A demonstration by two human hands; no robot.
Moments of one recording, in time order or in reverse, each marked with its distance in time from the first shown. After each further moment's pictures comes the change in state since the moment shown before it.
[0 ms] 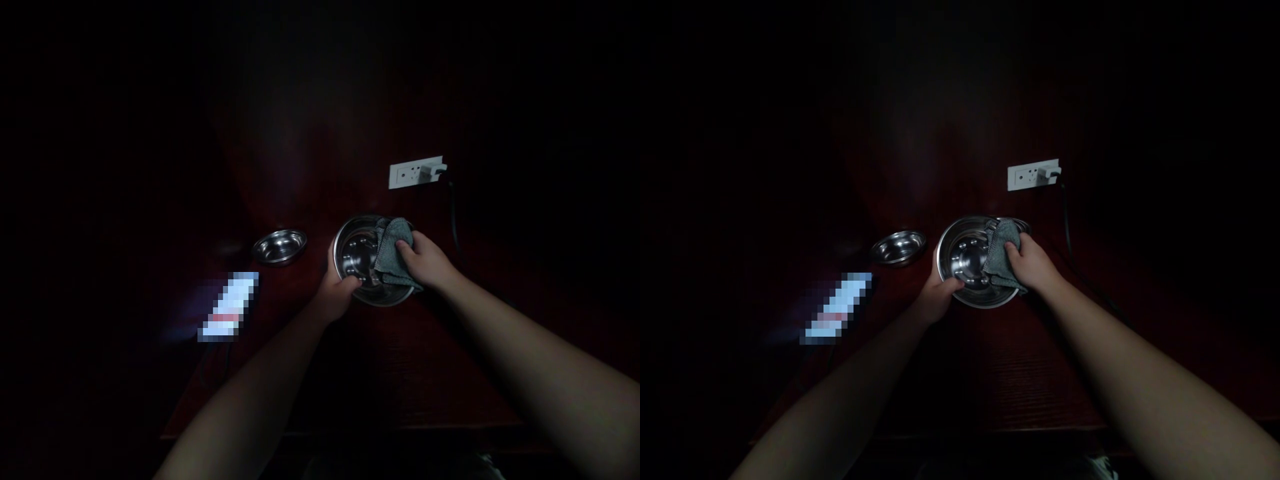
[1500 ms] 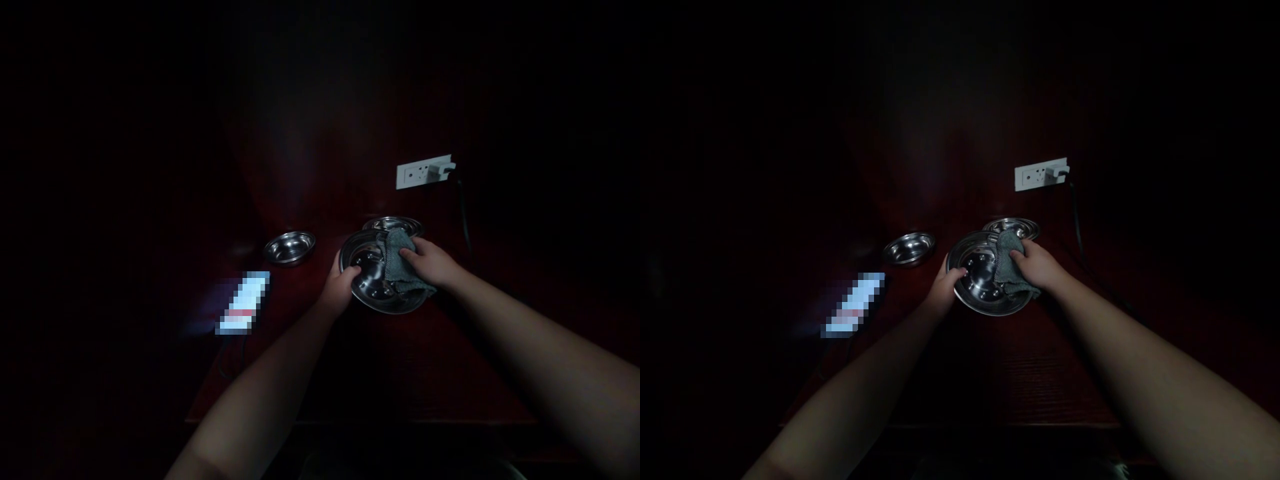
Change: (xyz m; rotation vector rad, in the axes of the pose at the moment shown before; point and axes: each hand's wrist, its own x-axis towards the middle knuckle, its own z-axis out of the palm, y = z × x) left_hand 0.003 -0.004 -0.002 -0.023 0.232 -0.218; right_hand 0.000 0.005 0.003 0.075 -0.146 0.050
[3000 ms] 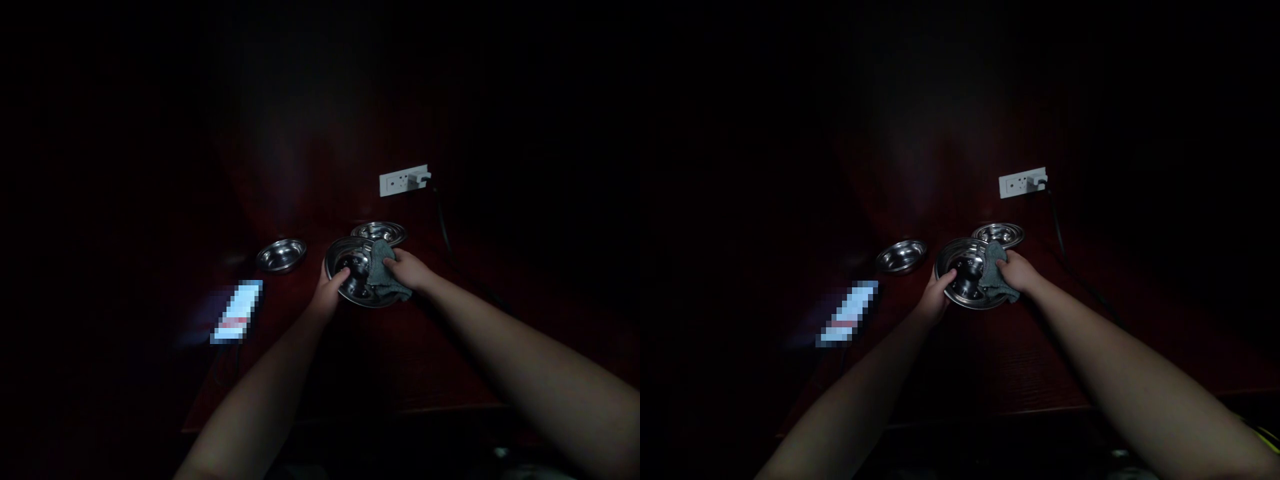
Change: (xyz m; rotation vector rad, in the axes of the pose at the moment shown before) left_hand -0.002 -0.003 -0.001 -0.235 0.056 -0.119; right_hand 0.000 -0.002 0.011 0.065 -0.141 0.169
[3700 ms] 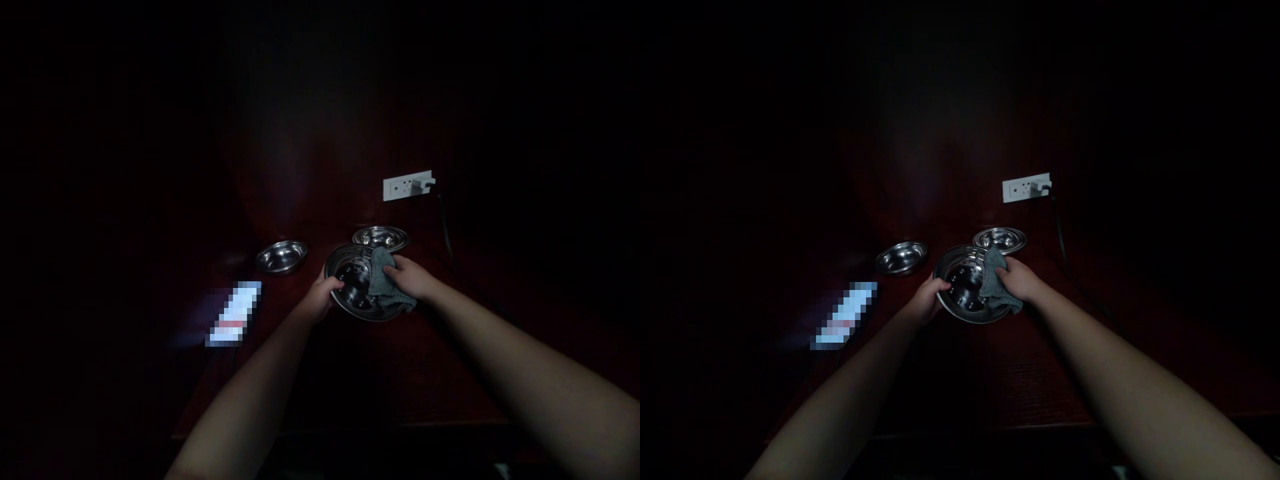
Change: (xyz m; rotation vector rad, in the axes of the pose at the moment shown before) left_hand -0.004 0.019 -0.010 0.114 -0.087 -0.171; right_hand -0.006 -0.001 -0.005 -0.015 -0.069 -0.111
